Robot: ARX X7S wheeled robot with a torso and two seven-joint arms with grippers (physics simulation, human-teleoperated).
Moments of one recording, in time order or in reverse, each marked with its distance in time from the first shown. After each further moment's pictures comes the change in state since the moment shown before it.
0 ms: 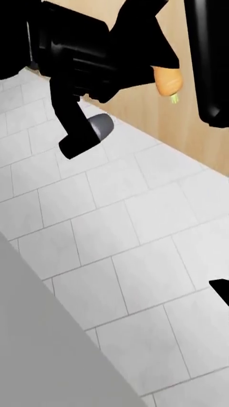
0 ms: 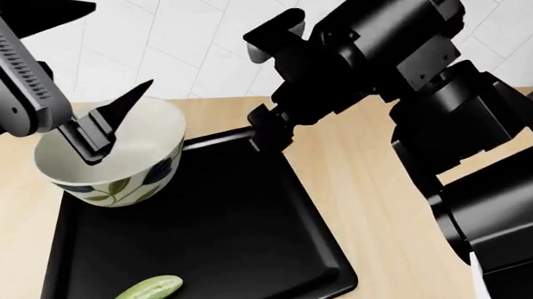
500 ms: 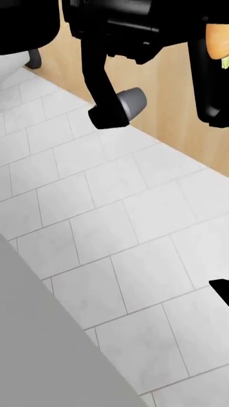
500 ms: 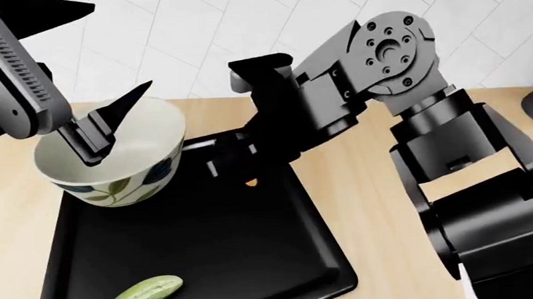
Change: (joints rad) left arm 0.005 -0.005 -0.004 0.008 0.005 -0.005 -0.003; right arm -0.094 -0.004 0.145 0.157 0.930 -0.019 0.900
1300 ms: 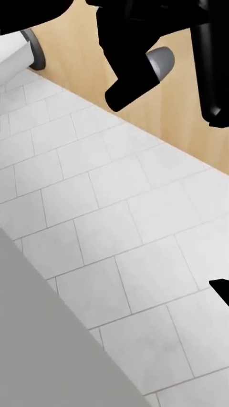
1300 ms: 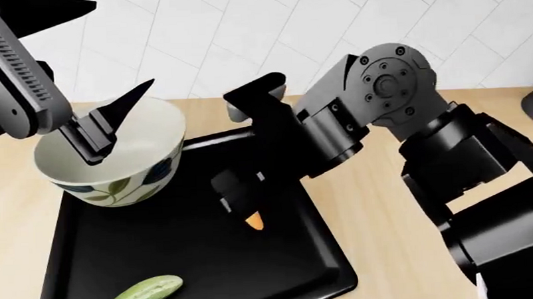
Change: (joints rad) left arm 0.009 0.006 -0.013 -0.001 0.001 0.007 0.001; right arm -0.042 0.084 -0.192 -0.213 0.081 -0.041 -0.011
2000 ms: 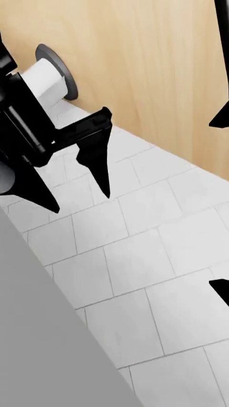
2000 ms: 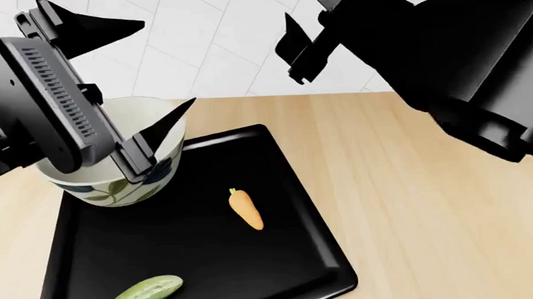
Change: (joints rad) left arm 0.117 0.073 0.012 0.001 0.029 0.156 -0.045; right arm 0.183 0.396 -0.278 -0.587 -0.841 -0.606 -0.239
